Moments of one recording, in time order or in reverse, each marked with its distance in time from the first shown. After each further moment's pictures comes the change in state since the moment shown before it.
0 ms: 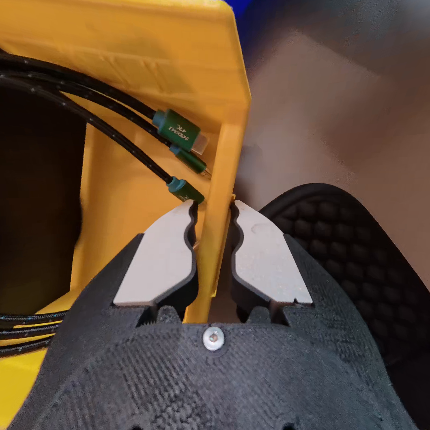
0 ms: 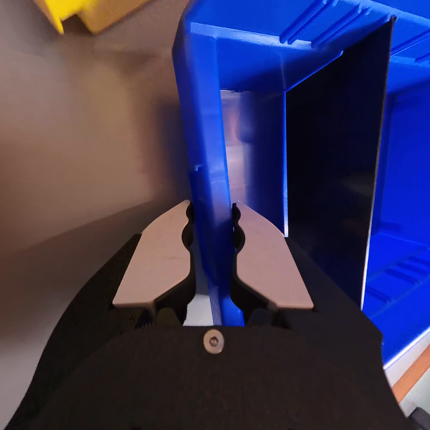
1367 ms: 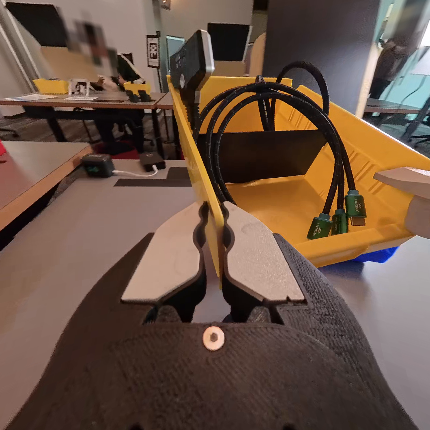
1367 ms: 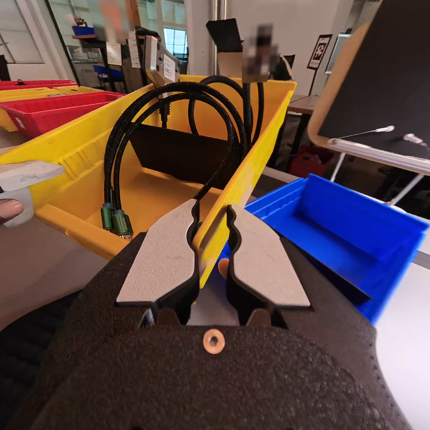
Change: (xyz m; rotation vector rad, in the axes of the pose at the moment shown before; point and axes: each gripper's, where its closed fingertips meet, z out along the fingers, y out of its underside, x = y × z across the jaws) left arm -0.029 -0.016 -0.185 0.873 -0.754 -0.673; right arm 0.019 -0.131 -0.166 0.899 0.219 0.653
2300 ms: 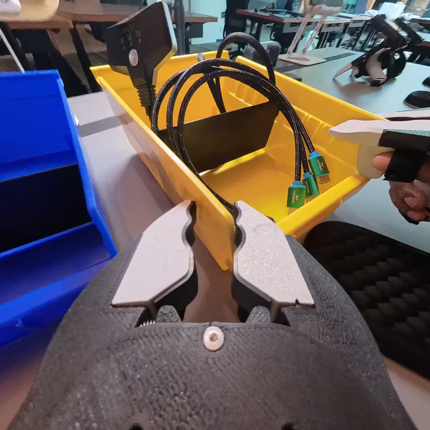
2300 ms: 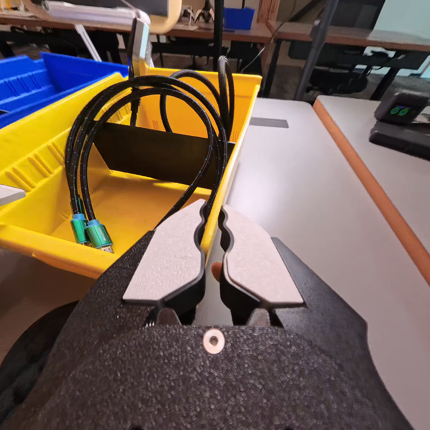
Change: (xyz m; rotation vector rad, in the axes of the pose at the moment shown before) left arm 0.384 0.132 0.077 -0.223 0.731 0.123; right arm 0.291 0.153 -0.255 -0.180 0.604 0.100
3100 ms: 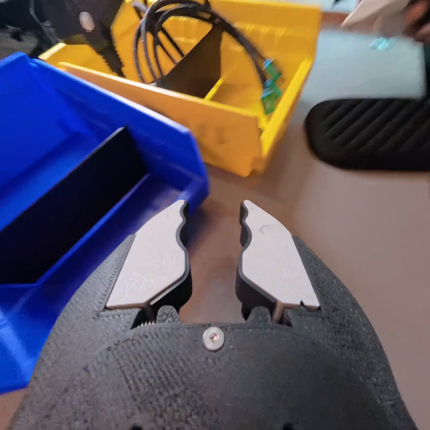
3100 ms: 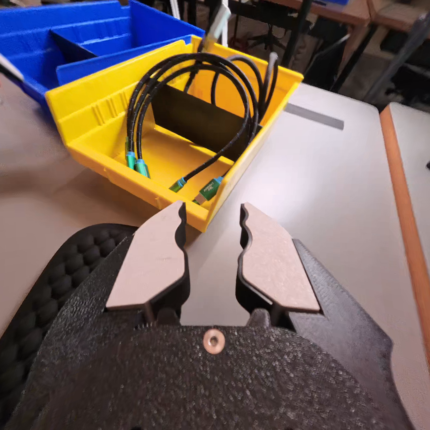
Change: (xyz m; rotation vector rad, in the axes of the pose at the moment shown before) left arm -0.069 0.021 -0.086 -0.247 0.318 0.287; right arm -0.015 0.010 -0.036 -0.111 -0.279 -0.165
